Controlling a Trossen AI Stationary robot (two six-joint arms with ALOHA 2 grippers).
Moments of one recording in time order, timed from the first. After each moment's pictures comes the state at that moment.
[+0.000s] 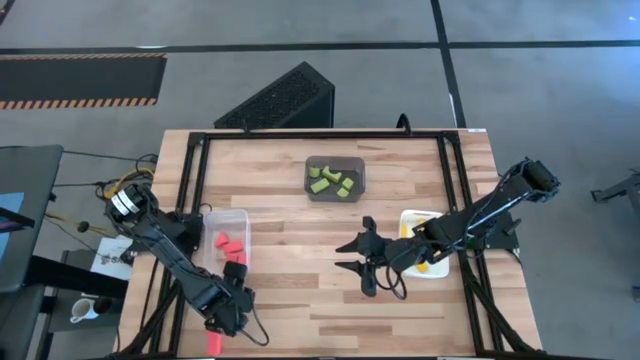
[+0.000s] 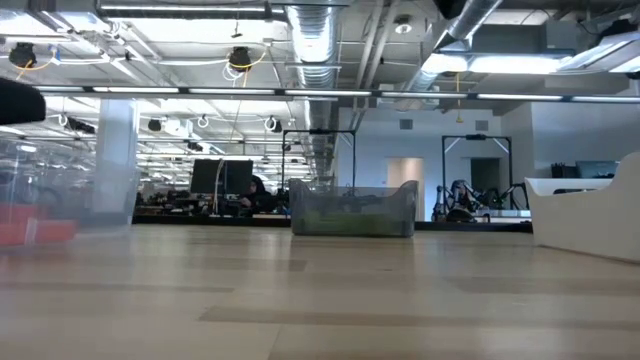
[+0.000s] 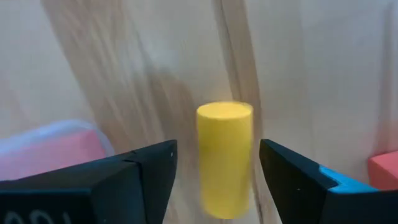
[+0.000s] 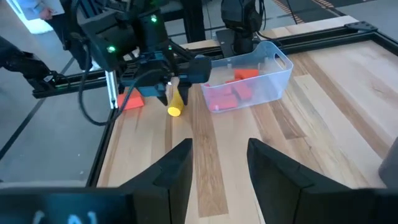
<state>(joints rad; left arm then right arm) -0.84 1.68 0.99 -0.84 -0.06 -0.60 0.48 1.44 1.04 -0.02 0.45 0.39</state>
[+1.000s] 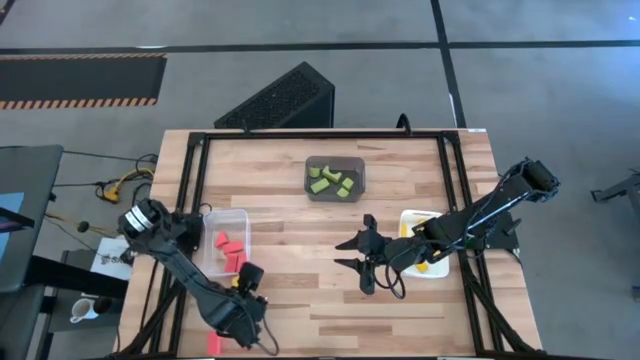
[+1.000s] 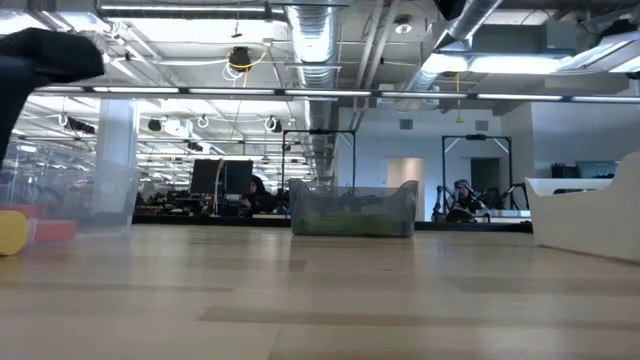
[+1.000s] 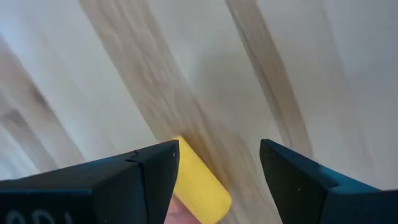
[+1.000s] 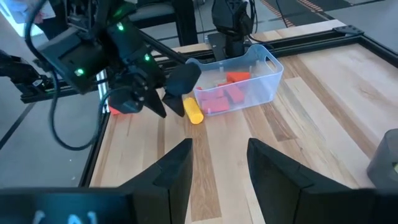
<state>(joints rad) -0.82 1.85 1.23 -1.05 -0.25 -0.38 0.48 1.44 1.04 -0.01 0.48 0.39</state>
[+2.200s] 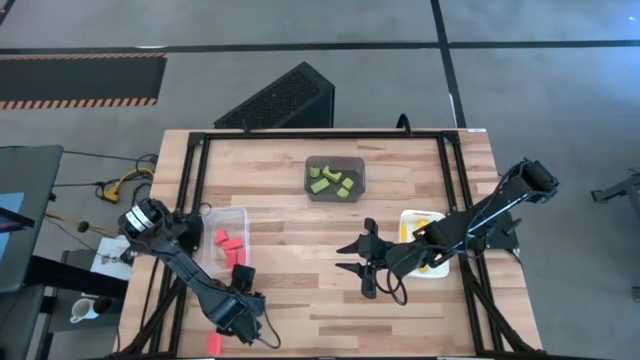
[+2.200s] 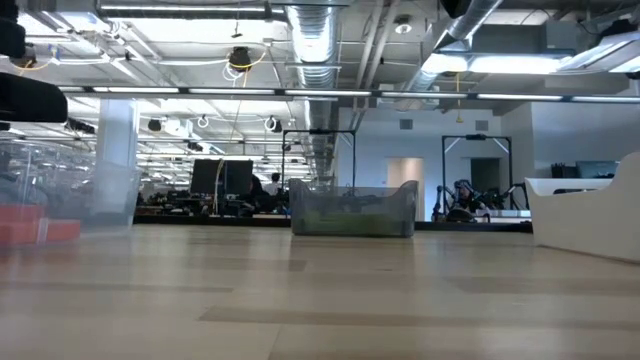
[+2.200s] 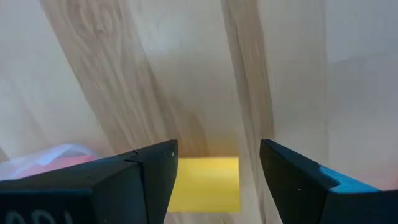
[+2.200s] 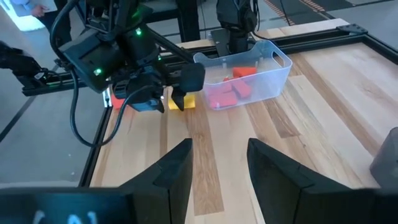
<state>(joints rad) -0.81 1.85 1.16 -0.97 -0.08 -0.58 0.50 1.45 1.04 -0.02 0.50 0.39</state>
